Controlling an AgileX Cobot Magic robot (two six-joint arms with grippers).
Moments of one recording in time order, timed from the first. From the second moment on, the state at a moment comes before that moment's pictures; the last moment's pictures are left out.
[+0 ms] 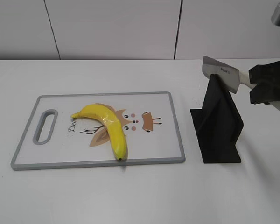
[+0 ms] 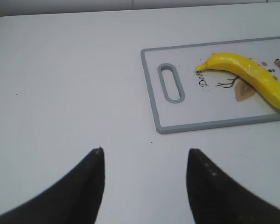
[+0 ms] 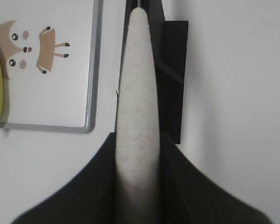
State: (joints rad) left arm -0.16 0.00 -0.49 -0.06 1.09 0.12; right arm 0.29 1.28 -0.86 0.18 0.67 0.12
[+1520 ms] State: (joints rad) left arm -0.16 0.00 -0.49 -0.06 1.09 0.12; right arm 0.29 1.36 -0.86 0.33 0.84 0.06
